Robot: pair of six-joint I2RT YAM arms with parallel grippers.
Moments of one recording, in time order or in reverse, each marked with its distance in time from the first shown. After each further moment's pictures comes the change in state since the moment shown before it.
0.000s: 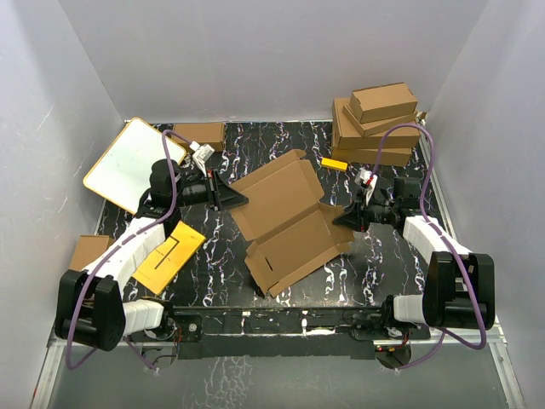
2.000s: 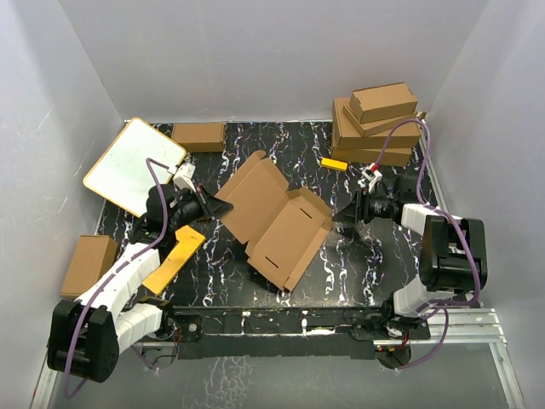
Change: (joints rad) left arm 0.000 -0.187 -0.214 -0.074 -0.449 -0.085; right arm -0.052 0.249 0.046 0.137 0.106 0.438
